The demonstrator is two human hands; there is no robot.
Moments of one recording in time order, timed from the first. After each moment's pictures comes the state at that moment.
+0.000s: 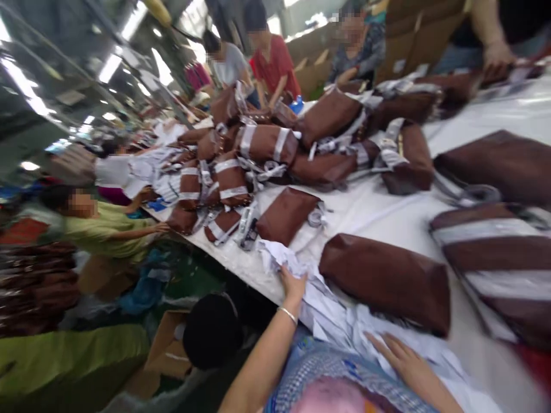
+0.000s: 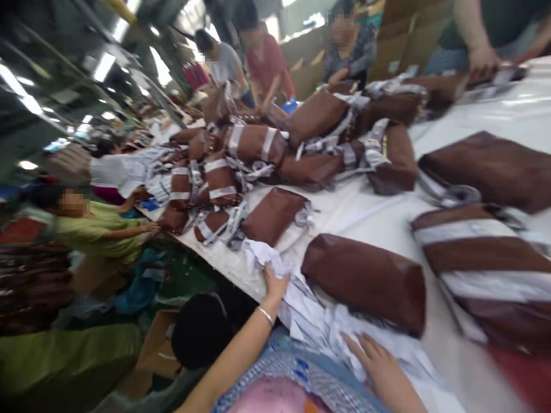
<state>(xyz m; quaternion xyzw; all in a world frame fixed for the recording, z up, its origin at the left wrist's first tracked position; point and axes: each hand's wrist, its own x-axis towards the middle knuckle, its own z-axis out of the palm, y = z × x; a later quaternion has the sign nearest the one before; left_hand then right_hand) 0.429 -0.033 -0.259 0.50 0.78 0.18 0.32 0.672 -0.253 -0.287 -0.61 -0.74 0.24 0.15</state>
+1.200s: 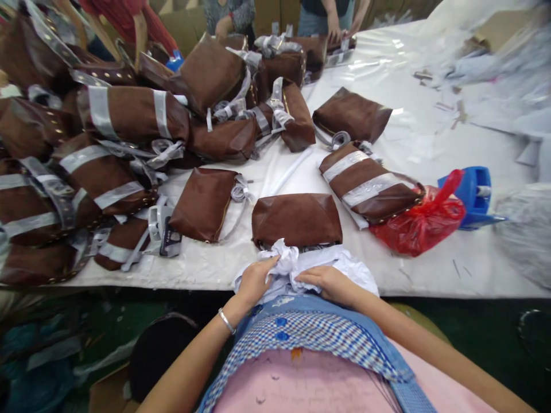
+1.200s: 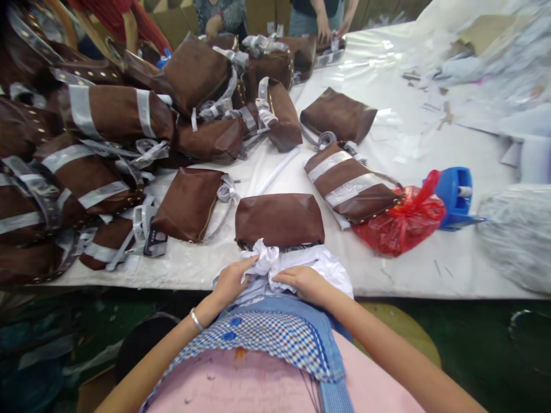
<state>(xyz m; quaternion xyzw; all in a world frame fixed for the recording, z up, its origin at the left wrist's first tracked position) 0.437 -0.086 -0.192 0.89 0.33 -0.07 0.32 0.662 -0.241 -0.217 -0.54 -0.72 0.39 0.20</state>
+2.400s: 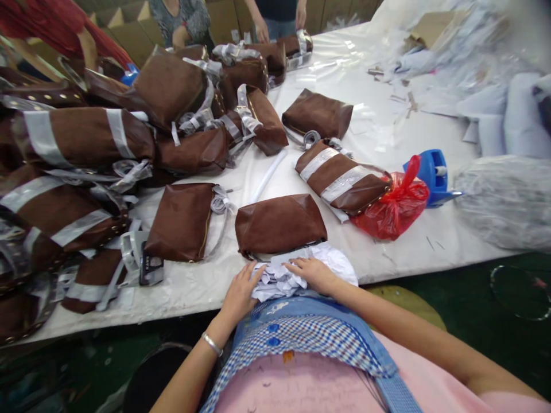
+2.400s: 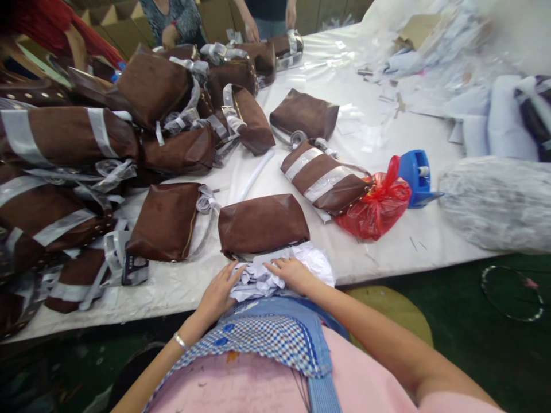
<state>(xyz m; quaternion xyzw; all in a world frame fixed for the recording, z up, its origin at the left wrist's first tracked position) 0.408 -0.070 -0.217 0.94 0.22 -0.12 0.25 0.657 -0.226 -0.236 -0.65 -0.70 0.30 0.05</state>
